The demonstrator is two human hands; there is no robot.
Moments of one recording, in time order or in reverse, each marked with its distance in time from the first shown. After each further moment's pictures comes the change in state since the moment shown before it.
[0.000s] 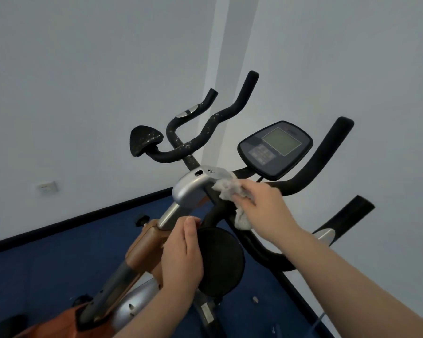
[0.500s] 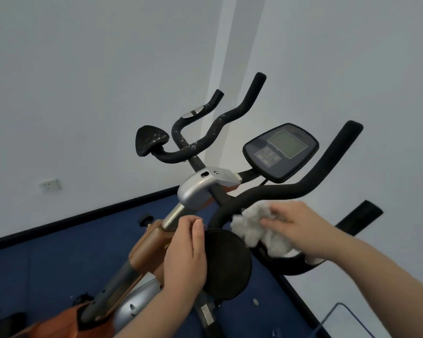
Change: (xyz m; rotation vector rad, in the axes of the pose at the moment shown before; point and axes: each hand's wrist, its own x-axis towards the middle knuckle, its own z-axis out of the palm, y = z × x) left_hand 0.002 0.001 -0.008 0.053 -0.079 0.020; right_hand -0.016 0.013 -0.044 -0.078 -0.422 0.004
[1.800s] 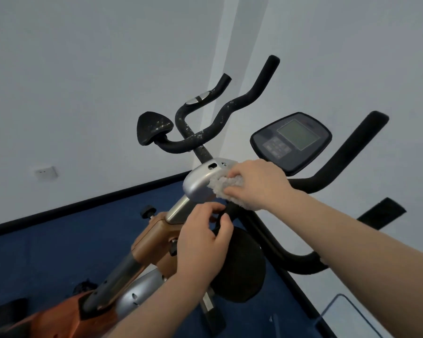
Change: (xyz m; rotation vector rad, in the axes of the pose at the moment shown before) left_hand 0.018 0.006 0.006 0.069 -0.070 0.163; right_hand 0.105 -0.023 0.030 -0.460 0.234 -0.031
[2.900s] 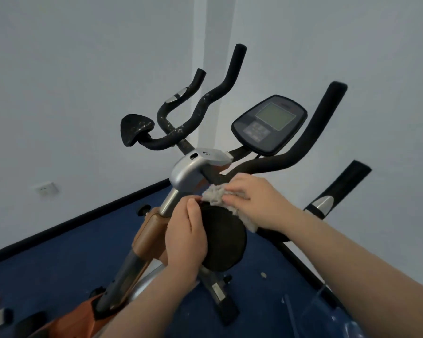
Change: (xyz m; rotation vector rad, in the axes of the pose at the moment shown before) left_hand -0.017 -0.008 0.003 -0.053 0.049 -0.165; right_hand -0.085 0.004 -0.001 0.500 -0.029 -0.013
